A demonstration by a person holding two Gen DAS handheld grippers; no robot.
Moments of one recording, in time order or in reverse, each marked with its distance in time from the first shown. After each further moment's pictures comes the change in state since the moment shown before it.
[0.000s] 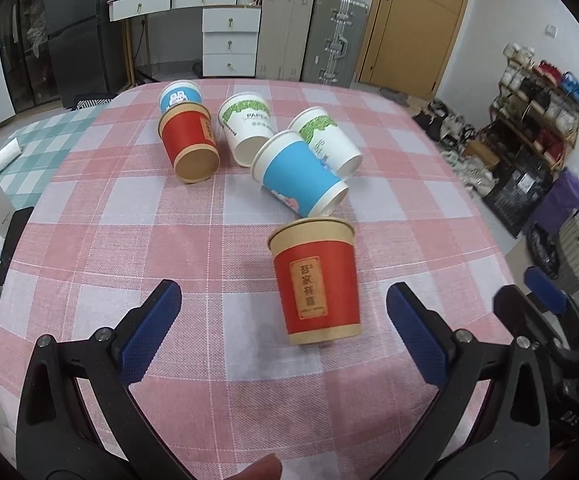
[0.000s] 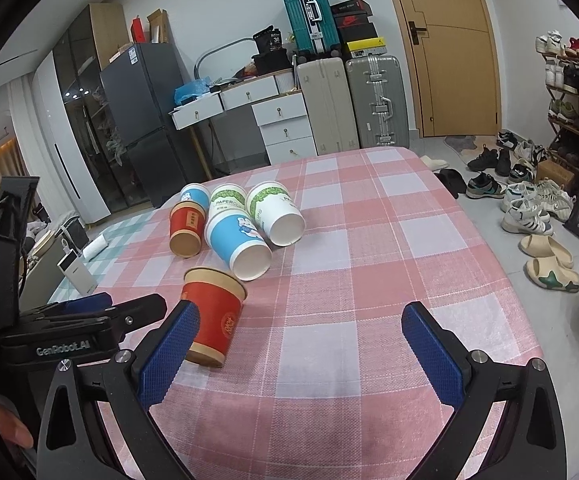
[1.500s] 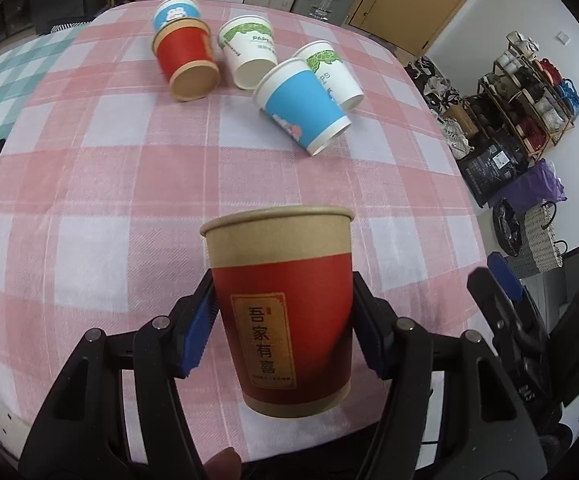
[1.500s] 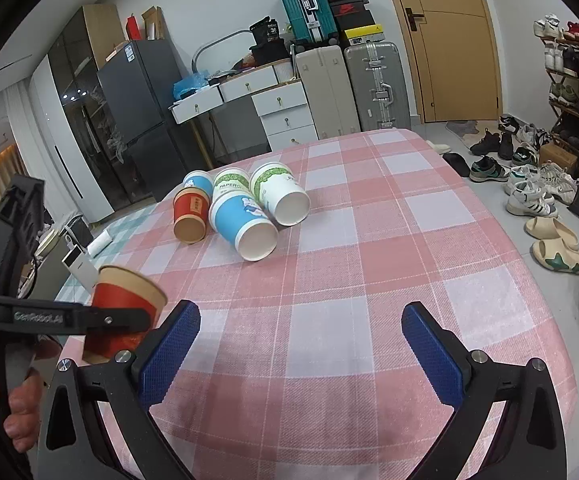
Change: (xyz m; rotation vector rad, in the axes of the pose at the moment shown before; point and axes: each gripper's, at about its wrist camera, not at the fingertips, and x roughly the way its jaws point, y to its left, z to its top) left arm 0.007 0.036 -0.010 -0.101 0.280 -0.176; right arm 0.007 0.003 -0.019 0.033 0.036 0.021
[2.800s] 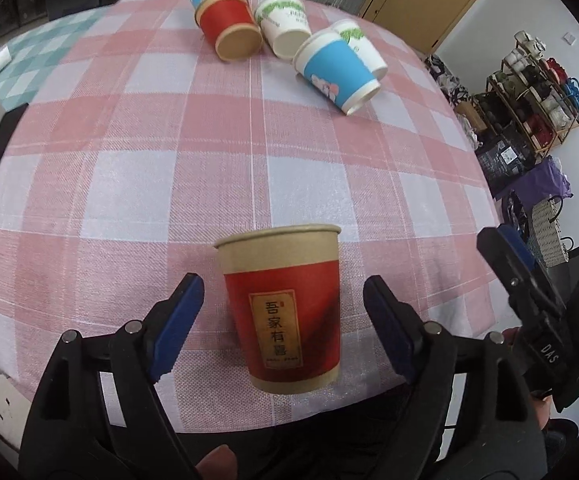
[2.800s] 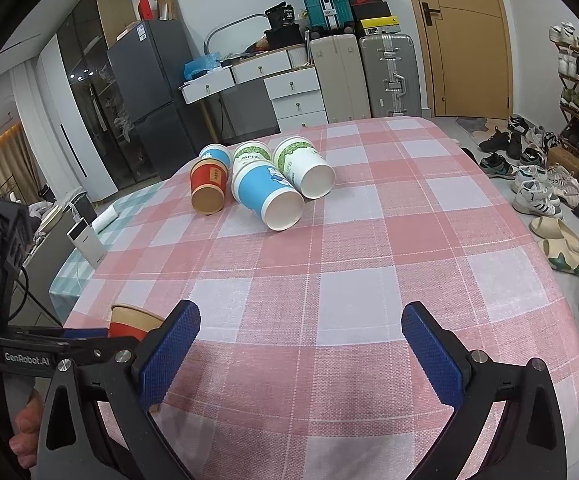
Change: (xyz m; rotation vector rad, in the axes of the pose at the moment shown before) left arm -0.018 0.032 -0.049 -0.006 -0.016 0.035; right arm 0.000 0.029 -0.017 -0.053 0.053 0.010
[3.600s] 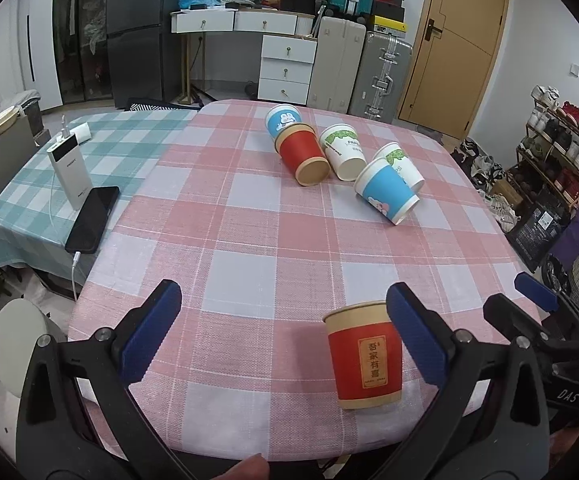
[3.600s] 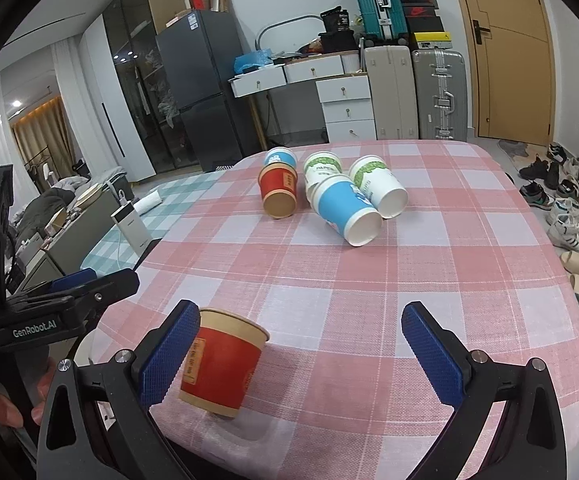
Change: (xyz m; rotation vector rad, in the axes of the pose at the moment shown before) left arm -0.096 0.030 -0.020 -0.002 -0.399 0.205; right arm -0.019 0.065 0.012 -0.119 -0.006 0.119
